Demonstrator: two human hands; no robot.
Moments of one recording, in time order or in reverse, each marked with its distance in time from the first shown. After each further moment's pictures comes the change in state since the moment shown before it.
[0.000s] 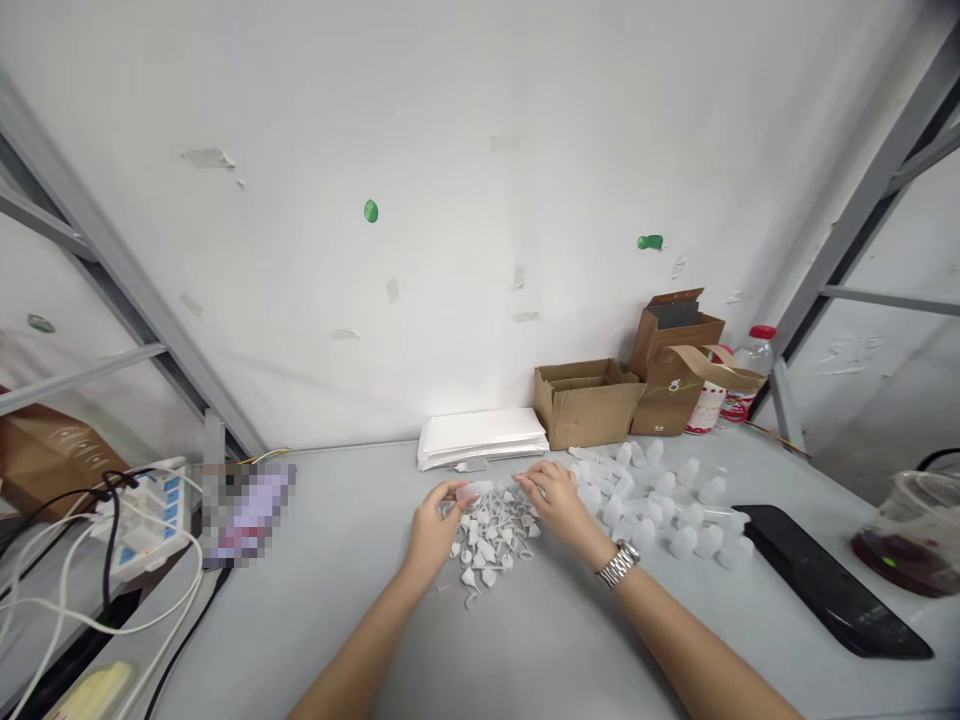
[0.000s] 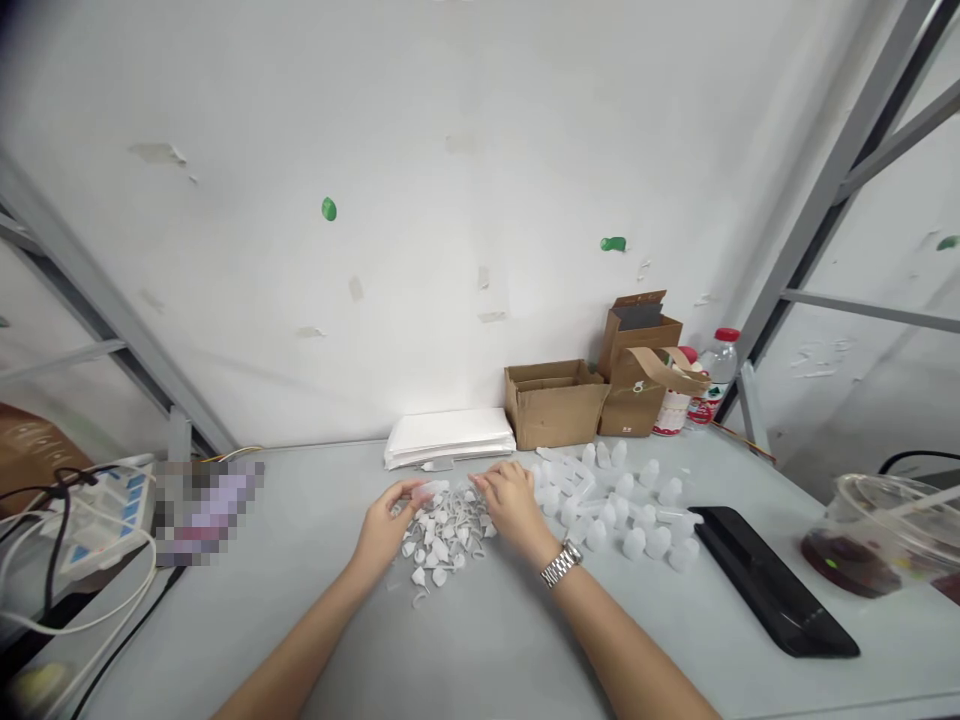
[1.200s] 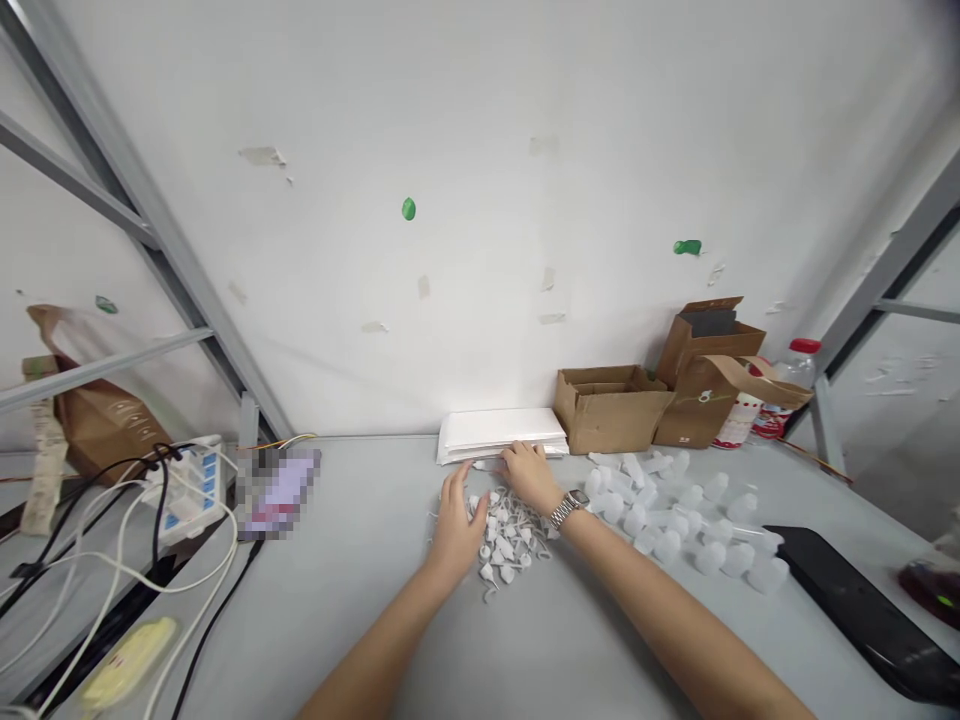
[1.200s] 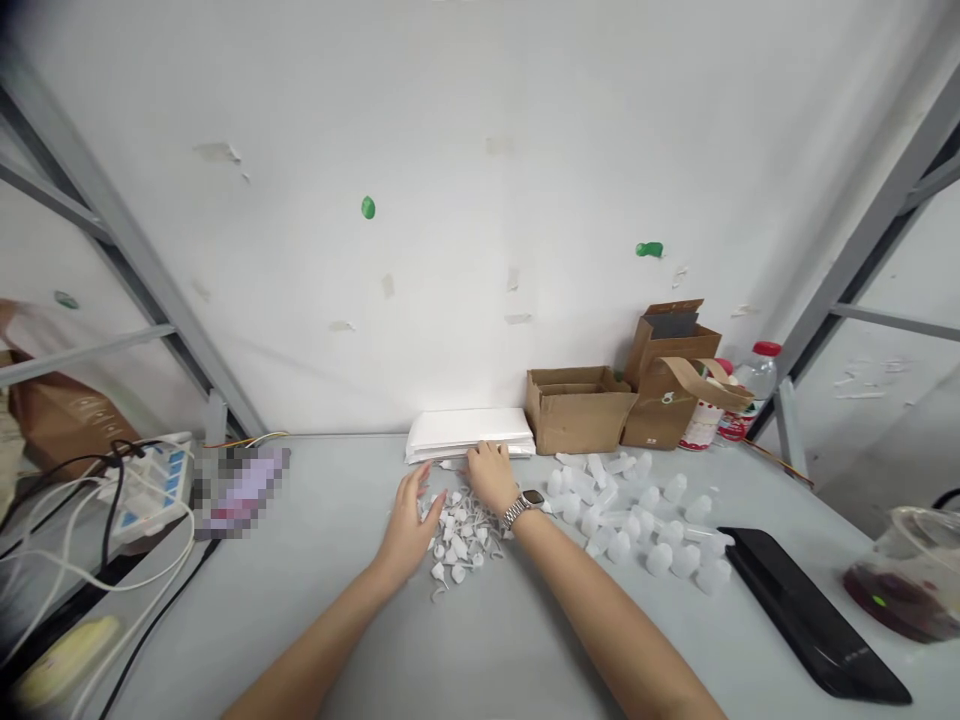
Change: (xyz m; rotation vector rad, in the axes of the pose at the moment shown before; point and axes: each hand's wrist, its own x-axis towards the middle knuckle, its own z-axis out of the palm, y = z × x) left_hand -0.009 -0.018 0.010 0.124 0.084 0.218; right_hand 0.053 -0.024 0.057 -0.478 -0.253 -0.148
